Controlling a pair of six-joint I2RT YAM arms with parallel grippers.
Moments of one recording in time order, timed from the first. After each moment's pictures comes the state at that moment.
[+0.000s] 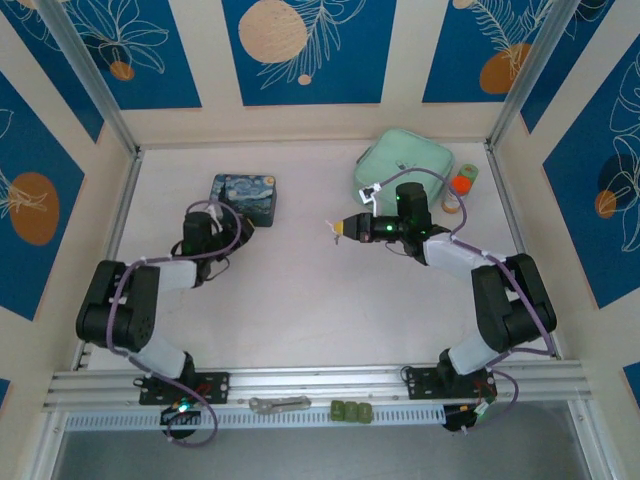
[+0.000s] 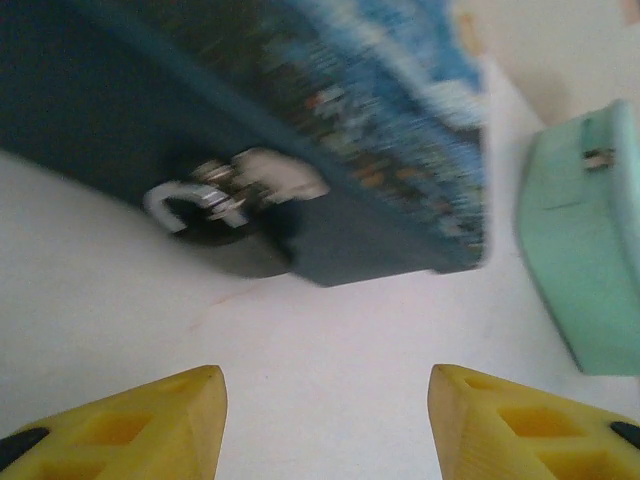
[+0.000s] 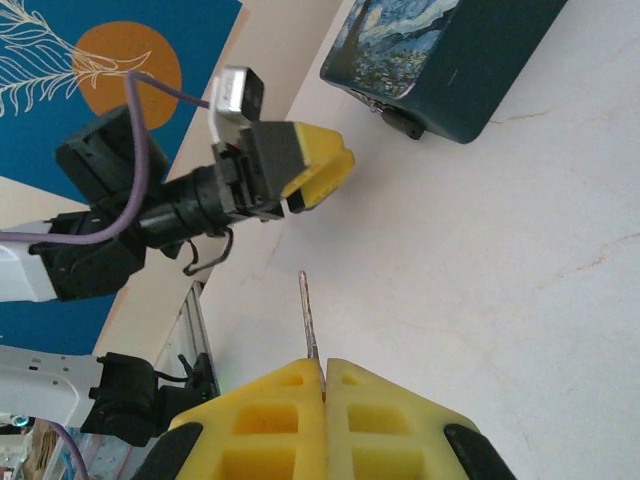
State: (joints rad) left arm -0.15 1.60 0.57 0.45 0.31 -0.77; right arm 0.32 1.54 0.82 0.21 -0.93 0.55
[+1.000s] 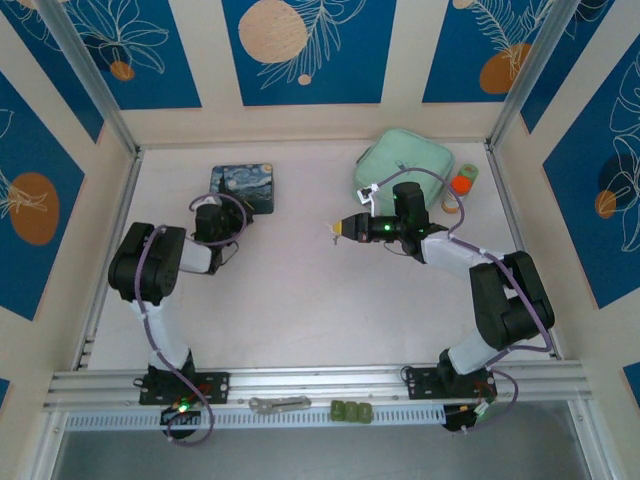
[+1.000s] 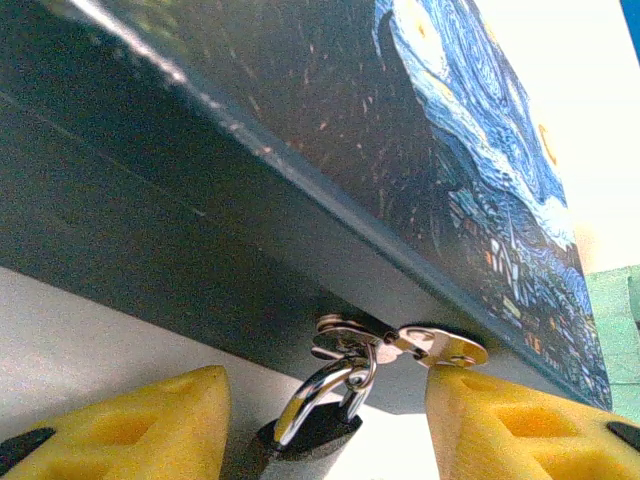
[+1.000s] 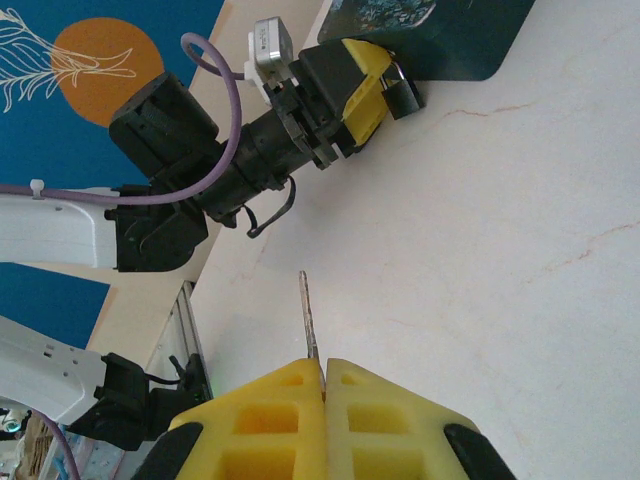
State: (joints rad) left arm -0.16 1.94 0.72 0.79 0.15 -0.88; right arm 0.33 1.56 0.84 0.17 -0.91 0.54
